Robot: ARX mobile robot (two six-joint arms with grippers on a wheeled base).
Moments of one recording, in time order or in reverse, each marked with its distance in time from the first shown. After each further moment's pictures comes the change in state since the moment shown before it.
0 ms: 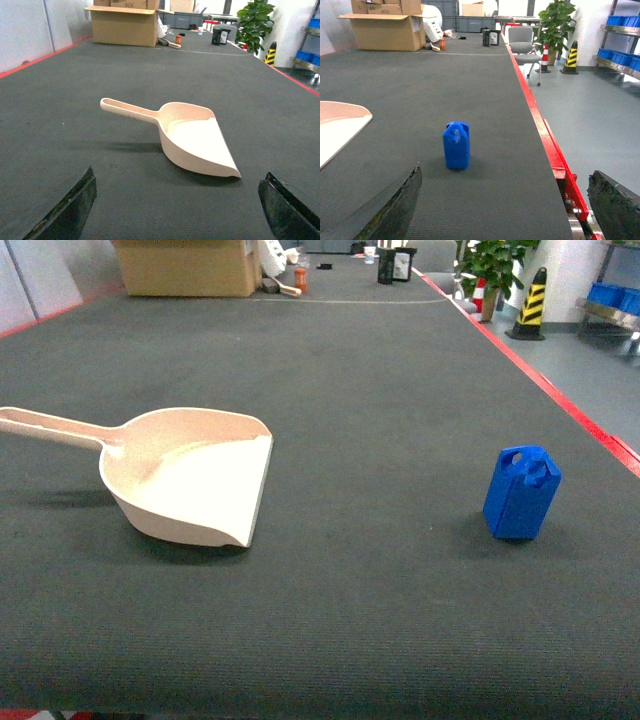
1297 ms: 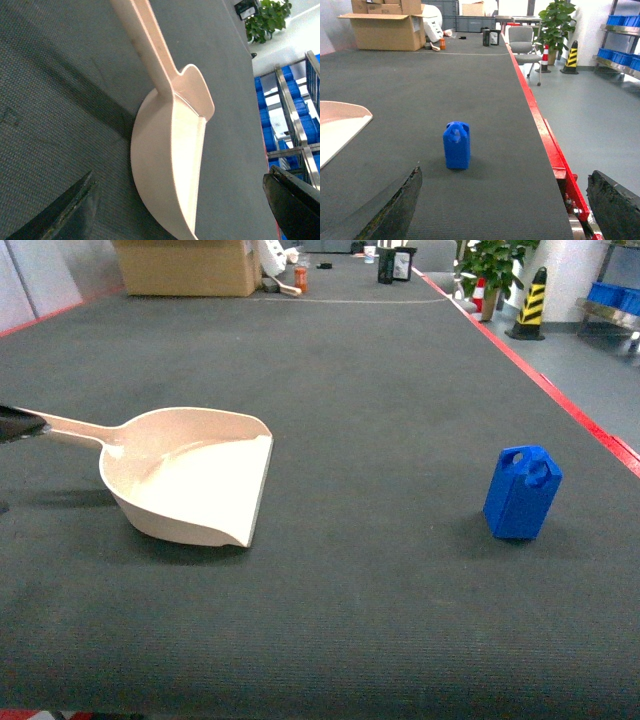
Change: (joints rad) left arm 0.173 1.785 0.595 0.868 0.310 -0.875; right arm 0.000 0.000 0.000 0.000 -0.001 0.000
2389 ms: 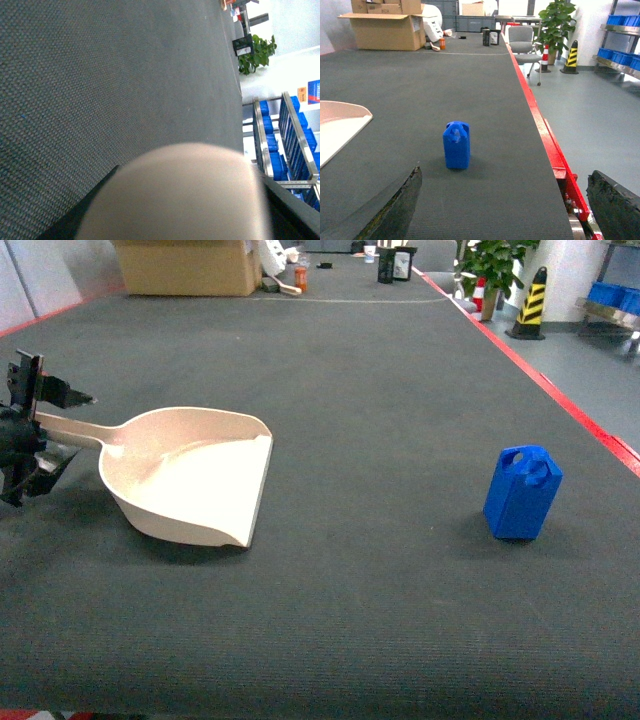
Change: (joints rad) left arm 0.042 0.557 0.708 -0.066 0.025 -0.203; right arm 0.000 0.000 0.000 0.000 0.000 0.000
